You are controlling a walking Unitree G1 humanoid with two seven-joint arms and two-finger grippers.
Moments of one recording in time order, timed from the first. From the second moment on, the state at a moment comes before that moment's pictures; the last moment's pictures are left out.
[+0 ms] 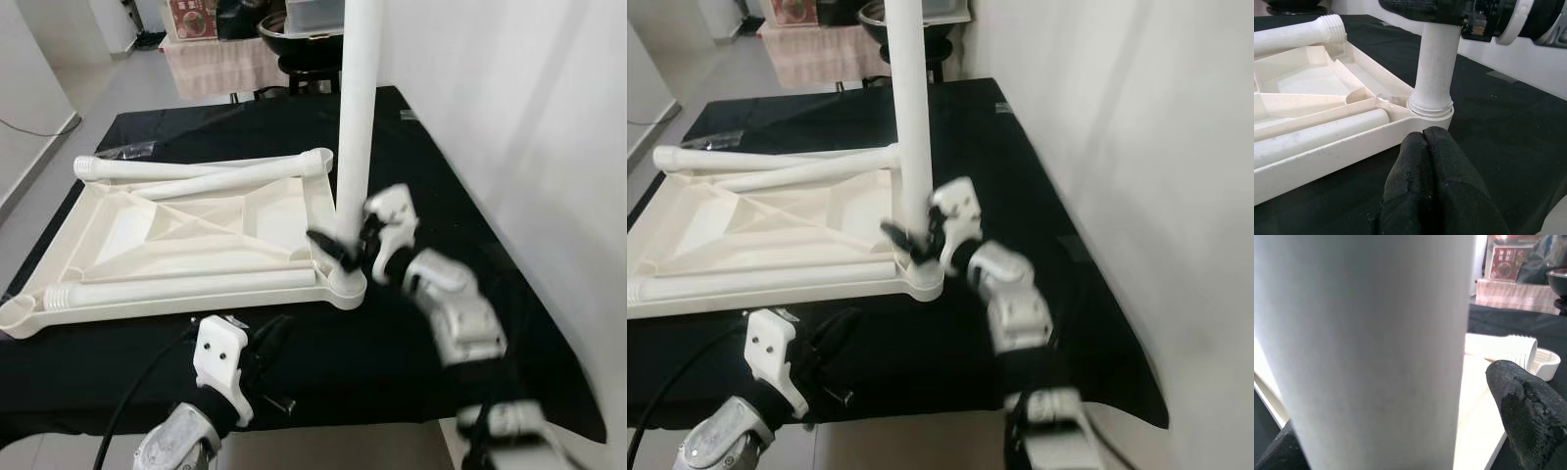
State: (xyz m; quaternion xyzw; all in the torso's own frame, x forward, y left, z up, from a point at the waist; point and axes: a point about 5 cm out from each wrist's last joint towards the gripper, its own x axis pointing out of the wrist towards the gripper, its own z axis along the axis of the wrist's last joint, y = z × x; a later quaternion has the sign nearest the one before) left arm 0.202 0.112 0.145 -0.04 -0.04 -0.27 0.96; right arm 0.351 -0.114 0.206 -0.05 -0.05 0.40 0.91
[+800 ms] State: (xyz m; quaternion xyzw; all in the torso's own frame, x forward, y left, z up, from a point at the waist) left arm 0.198 0.110 0.141 -0.04 -0.04 -0.27 0.96; right arm 0.361 -0.134 0.217 -0.08 -0.01 0.58 0.81
